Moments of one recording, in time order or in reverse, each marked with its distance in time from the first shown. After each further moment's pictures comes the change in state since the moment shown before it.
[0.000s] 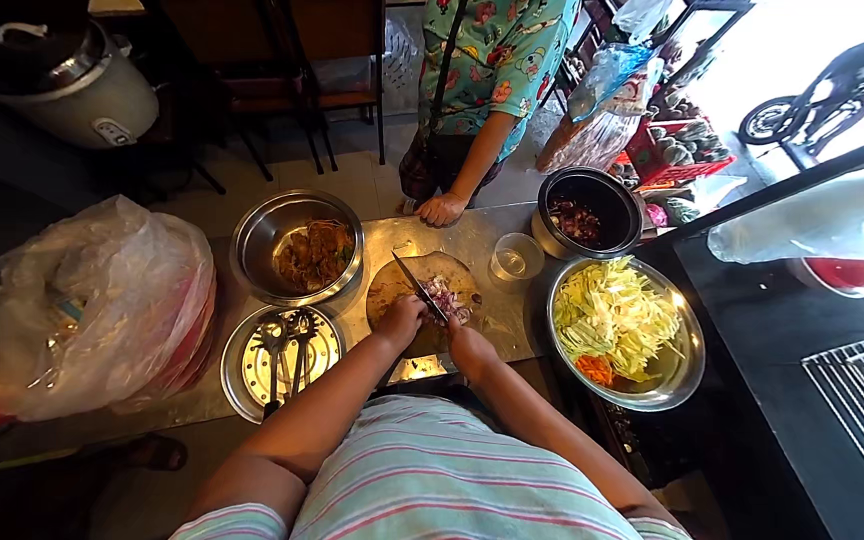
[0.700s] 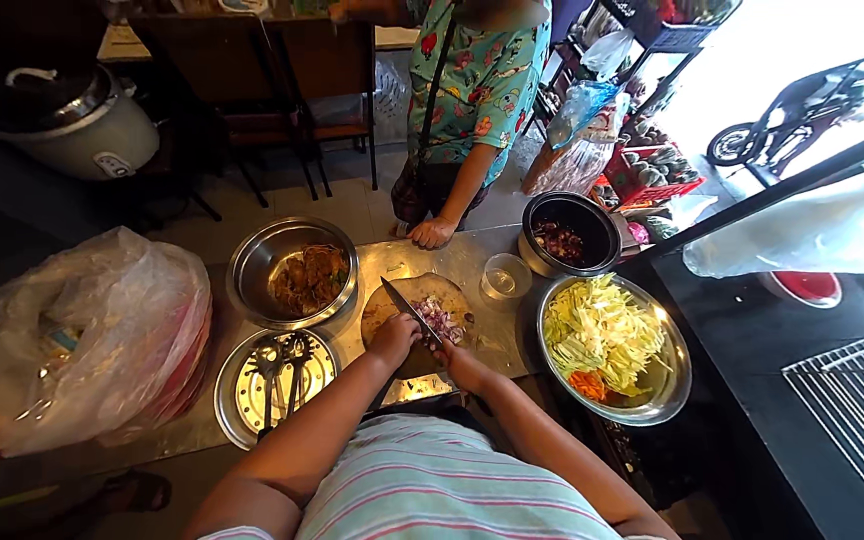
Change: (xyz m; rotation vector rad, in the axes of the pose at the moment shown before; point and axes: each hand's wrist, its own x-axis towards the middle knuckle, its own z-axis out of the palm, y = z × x) left_hand 0.004 -0.003 -0.005 0.110 -0.009 0.054; right_hand 0.030 0.030 0.011 0.220 -0.126 -0.151
